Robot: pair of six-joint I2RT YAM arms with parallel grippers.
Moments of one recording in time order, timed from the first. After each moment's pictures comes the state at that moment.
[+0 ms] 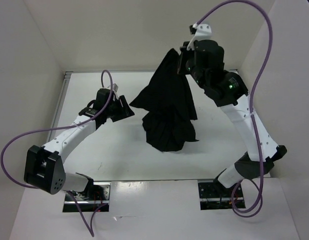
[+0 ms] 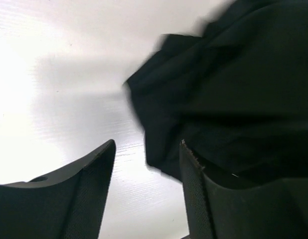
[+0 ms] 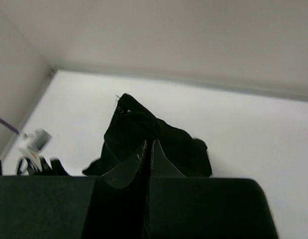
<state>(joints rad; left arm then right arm) -0.33 1.37 1.01 -0.35 0.15 -0.64 0.66 1.51 2.01 -0.75 0.37 0.21</state>
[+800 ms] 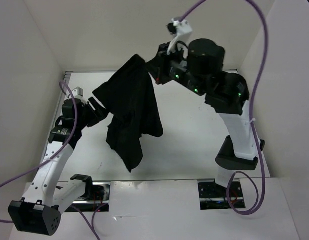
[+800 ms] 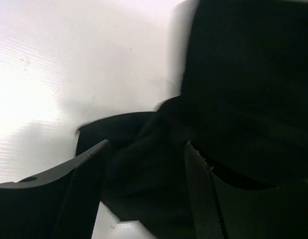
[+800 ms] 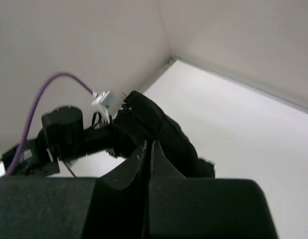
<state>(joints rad) -0.10 0.93 0.88 -0.47 0.08 -0.64 0.98 1.80 2.74 -1.07 0.21 0.26</state>
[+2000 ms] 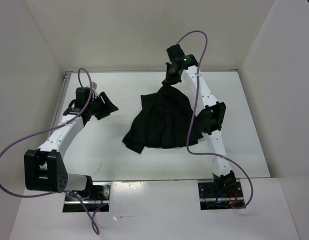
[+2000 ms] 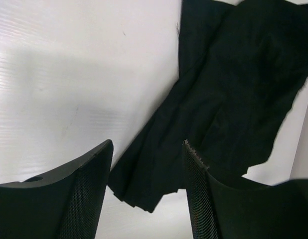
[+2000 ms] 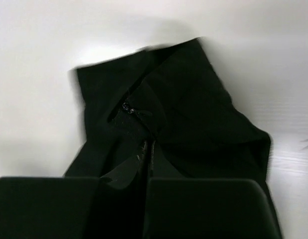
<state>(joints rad) -0.06 1.35 0.97 -0.34 0.29 -0.61 0.37 2.48 2.70 -1.19 0.09 0.43</state>
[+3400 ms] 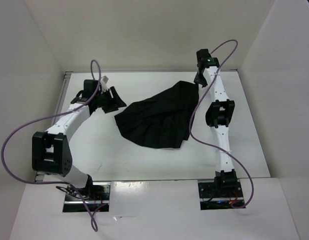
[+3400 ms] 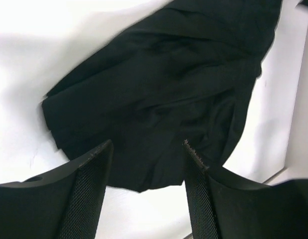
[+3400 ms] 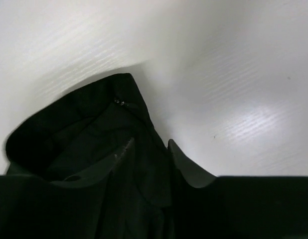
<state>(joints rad) -0.08 1.51 1.10 -0.34 0.42 -0.55 0.09 2.70 2.83 -1.21 0.28 0.54</state>
